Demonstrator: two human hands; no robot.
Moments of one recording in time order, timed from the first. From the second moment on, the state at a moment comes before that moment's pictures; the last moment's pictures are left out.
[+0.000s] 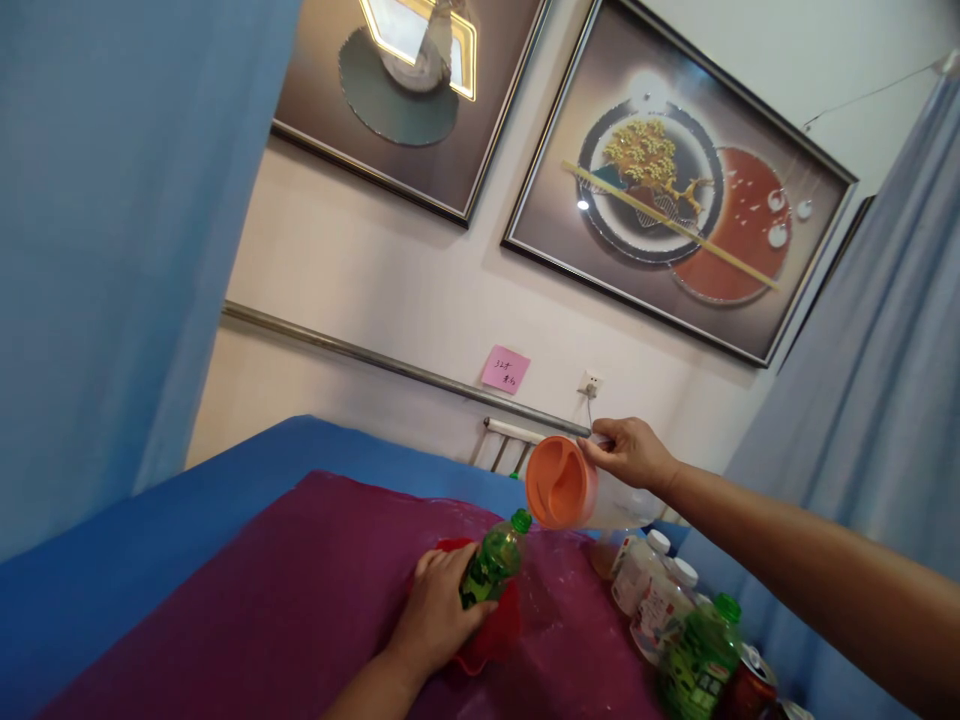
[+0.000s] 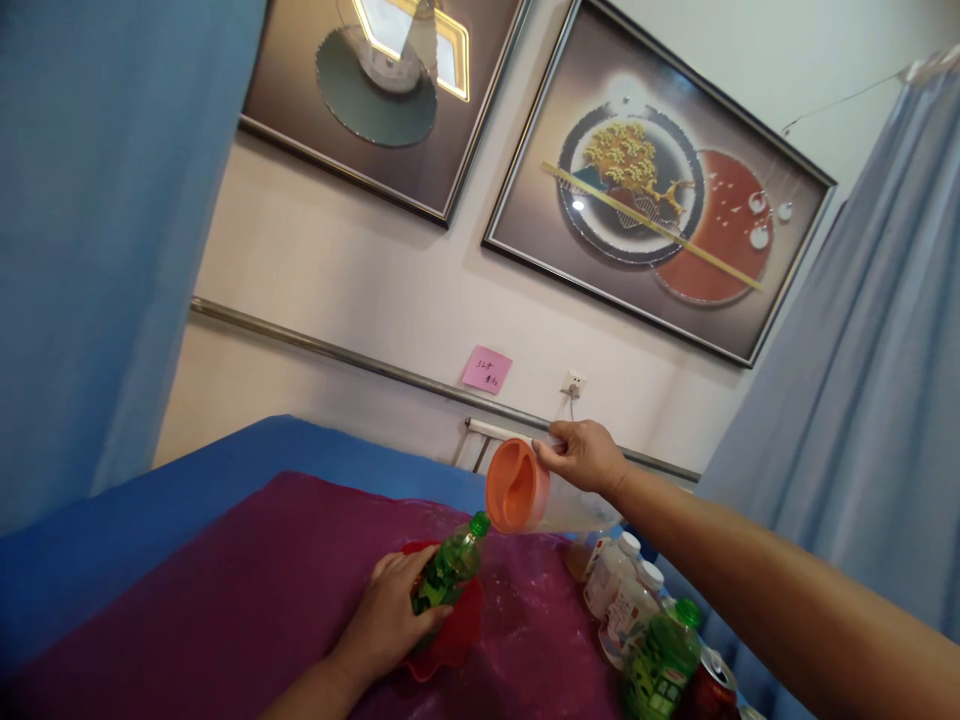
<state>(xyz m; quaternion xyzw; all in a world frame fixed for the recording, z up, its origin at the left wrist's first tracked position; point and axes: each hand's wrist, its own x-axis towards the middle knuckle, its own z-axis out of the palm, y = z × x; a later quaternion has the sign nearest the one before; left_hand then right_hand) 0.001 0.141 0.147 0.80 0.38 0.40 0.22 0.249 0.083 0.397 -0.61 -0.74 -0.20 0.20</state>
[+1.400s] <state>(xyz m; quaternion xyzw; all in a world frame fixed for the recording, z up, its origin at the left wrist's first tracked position) 0.002 0.141 0.146 0.81 0.38 0.40 0.22 0.253 0.083 0.396 -0.61 -0.74 -0.20 0.20</state>
